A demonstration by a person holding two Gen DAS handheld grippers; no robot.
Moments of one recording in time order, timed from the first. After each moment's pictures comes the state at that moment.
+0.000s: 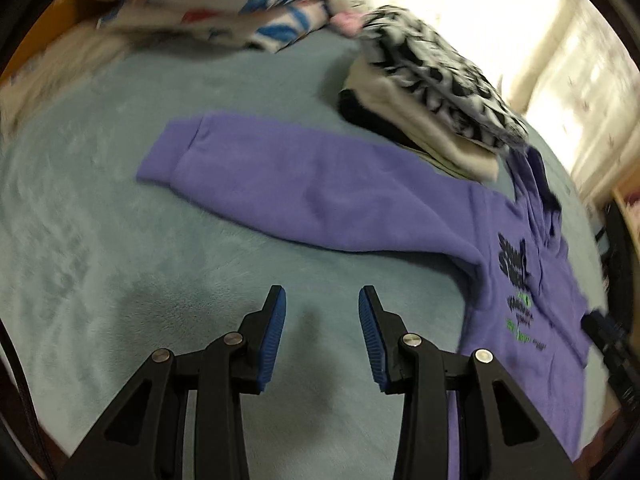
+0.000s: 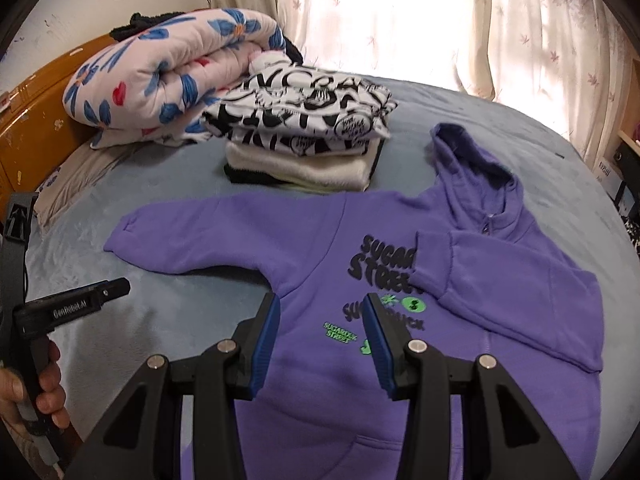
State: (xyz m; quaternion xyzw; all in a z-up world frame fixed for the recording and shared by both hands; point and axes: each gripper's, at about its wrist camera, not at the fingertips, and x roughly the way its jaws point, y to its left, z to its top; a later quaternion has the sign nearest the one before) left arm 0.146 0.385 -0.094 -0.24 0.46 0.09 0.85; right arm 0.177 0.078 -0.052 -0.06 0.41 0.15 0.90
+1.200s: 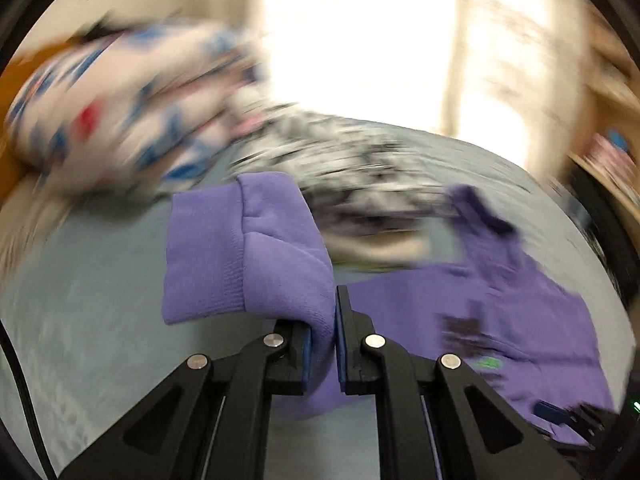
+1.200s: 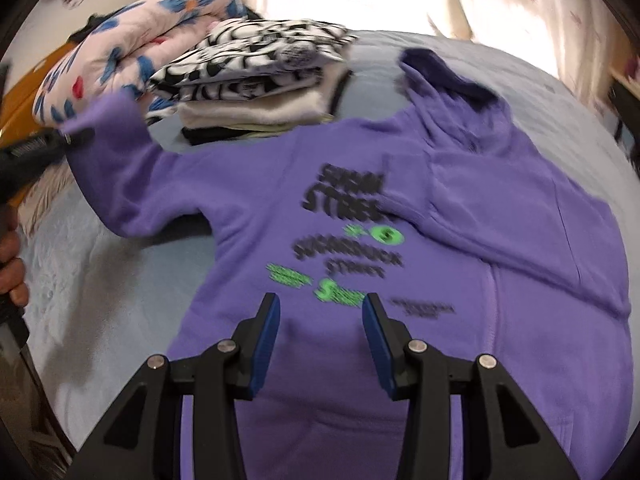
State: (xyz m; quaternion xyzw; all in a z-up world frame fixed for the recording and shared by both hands) left arm 0.221 0.278 0.007 -0.05 0.32 0.00 0.95; right arm 0.179 0.000 -0.106 0.01 0.48 0.12 0.87
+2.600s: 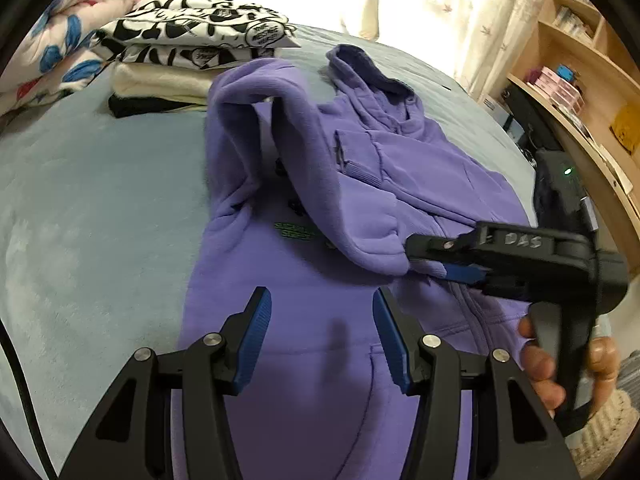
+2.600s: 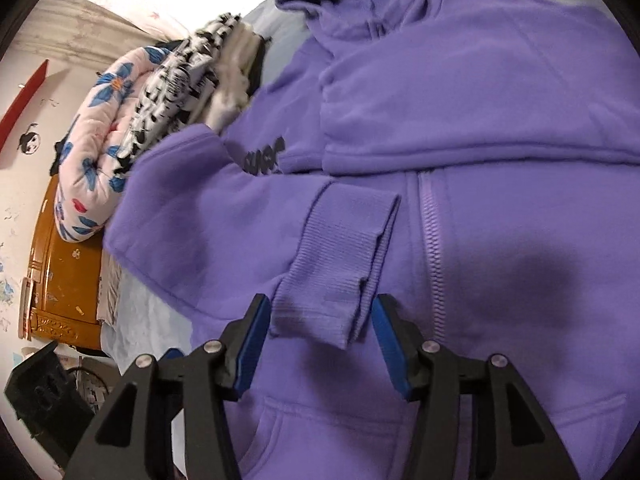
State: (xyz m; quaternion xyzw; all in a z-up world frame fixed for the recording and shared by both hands) left arm 0.156 0.163 -0.097 -0.10 0.46 -0.11 0.88; right arm 0.226 -0.094 -0.168 0.25 0.56 0.16 0.77
